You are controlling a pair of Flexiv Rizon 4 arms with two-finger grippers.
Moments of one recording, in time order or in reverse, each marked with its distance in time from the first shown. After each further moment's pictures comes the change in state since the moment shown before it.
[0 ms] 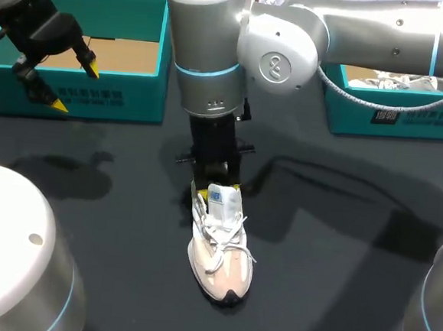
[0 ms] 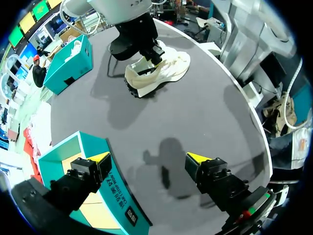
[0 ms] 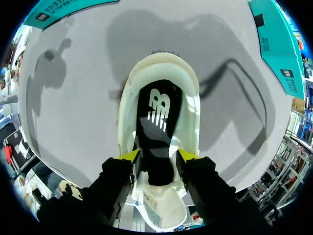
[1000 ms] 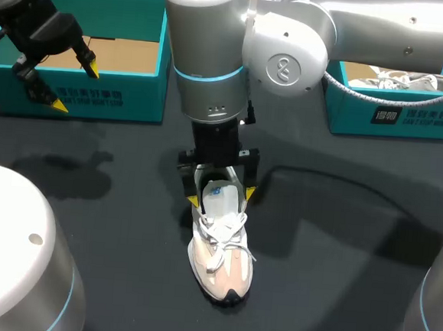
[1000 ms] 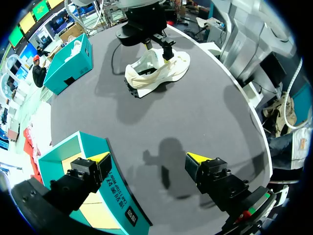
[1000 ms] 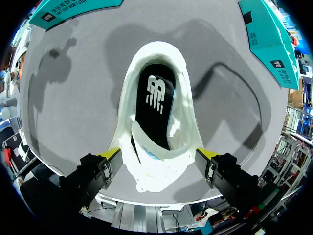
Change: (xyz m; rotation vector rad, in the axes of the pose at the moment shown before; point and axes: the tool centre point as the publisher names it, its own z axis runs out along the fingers) left arm 0.000 0.000 0.000 0.000 0.000 0.000; right arm -0.002 -0.029 -0.015 -0.049 -0.016 0.030
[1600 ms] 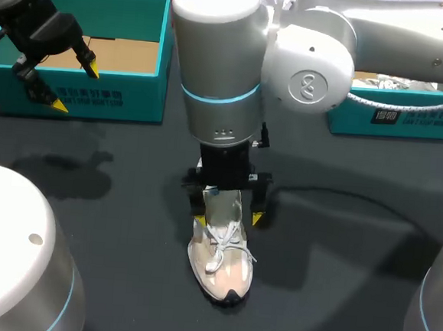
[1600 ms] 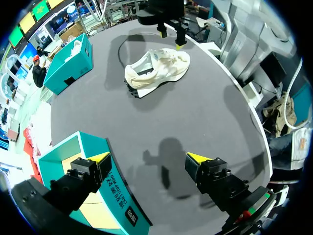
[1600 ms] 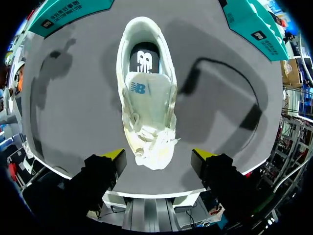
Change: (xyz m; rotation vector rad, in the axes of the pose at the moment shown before) left arm 0.000 0.000 0.000 0.000 0.000 0.000; right arm -0.001 -0.066 -0.014 -0.033 0.011 0.131
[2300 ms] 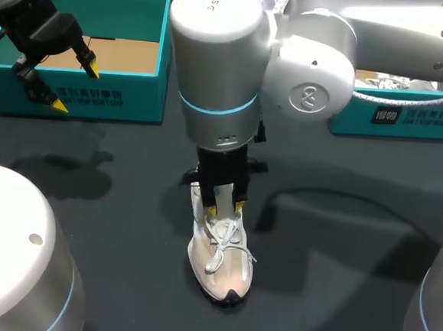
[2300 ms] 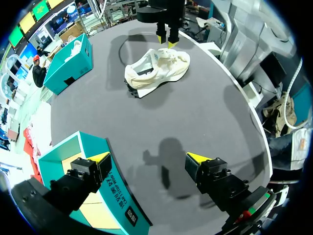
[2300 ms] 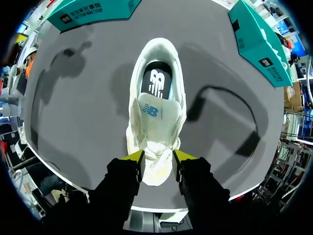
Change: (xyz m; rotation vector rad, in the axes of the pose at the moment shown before) left arm 0.000 0.000 0.000 0.000 0.000 0.000; right arm 0.005 0.032 0.000 -0.136 0.001 -0.157
